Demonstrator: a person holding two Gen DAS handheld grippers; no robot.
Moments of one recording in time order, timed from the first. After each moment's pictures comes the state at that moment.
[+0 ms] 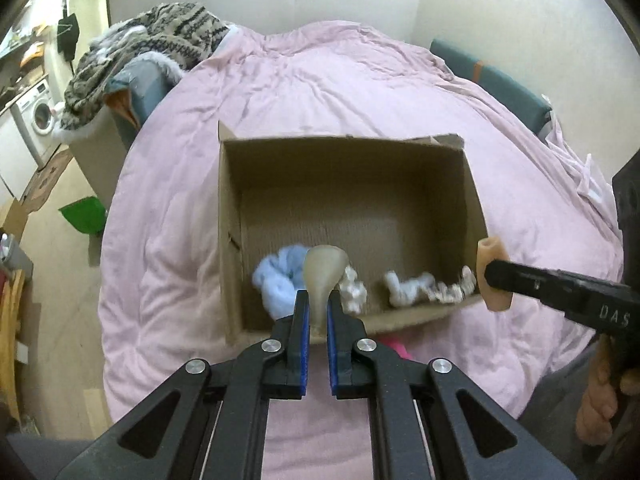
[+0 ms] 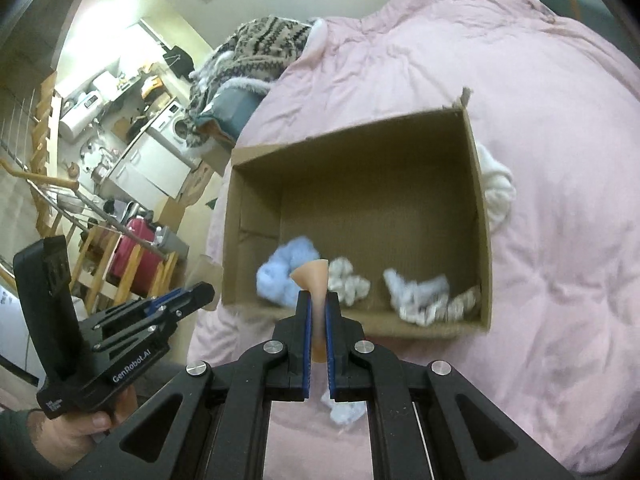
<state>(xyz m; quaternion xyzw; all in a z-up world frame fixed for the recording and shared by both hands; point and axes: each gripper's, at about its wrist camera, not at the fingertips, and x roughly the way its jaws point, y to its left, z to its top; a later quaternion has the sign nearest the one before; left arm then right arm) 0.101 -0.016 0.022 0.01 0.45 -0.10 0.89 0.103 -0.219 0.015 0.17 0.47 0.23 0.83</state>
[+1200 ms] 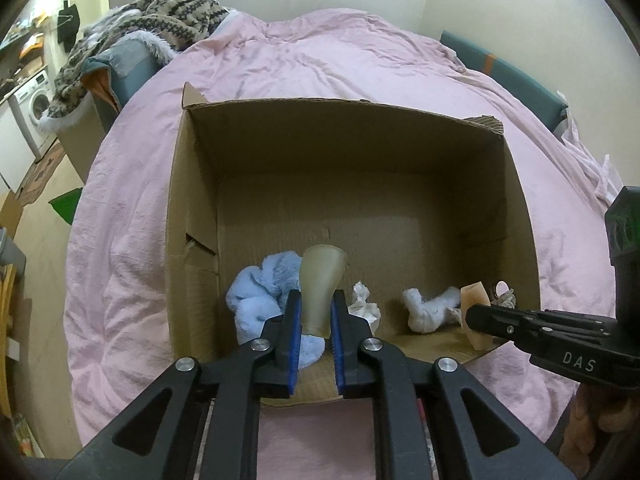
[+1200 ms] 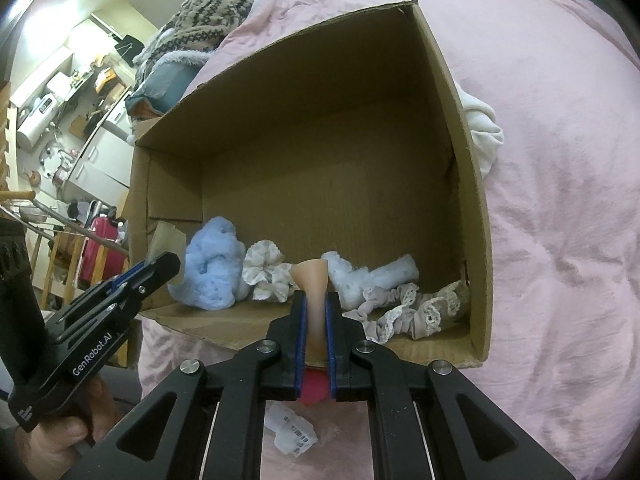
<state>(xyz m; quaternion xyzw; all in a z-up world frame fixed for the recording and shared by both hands) 0.146 -0.031 -0.038 0.00 0.46 -0.09 0.88 0.141 -0.222 -0.067 0.18 0.54 0.17 0.81</state>
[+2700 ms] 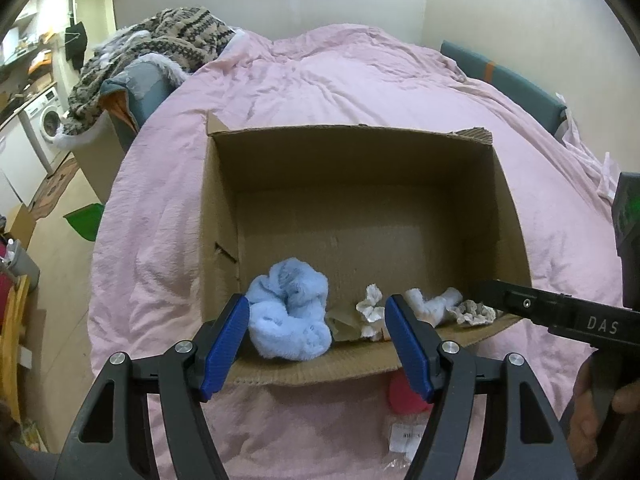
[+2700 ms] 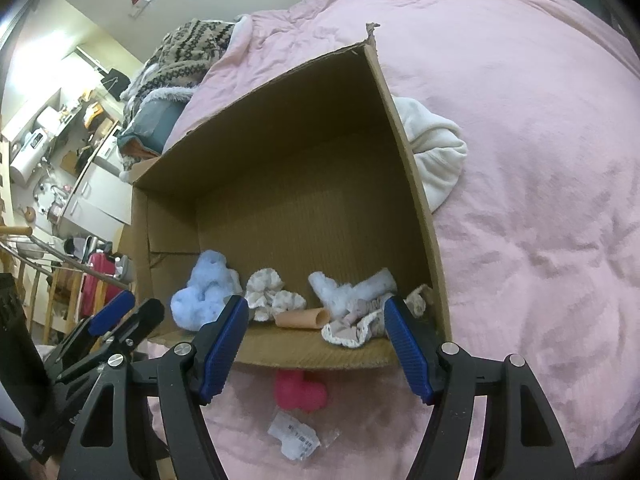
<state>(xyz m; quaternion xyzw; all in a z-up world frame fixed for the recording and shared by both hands) 0.120 -0.027 -0.016 0.02 0.43 -0.07 0.90 0.132 -0.239 -0.055 0.22 0.51 0.12 0.82</state>
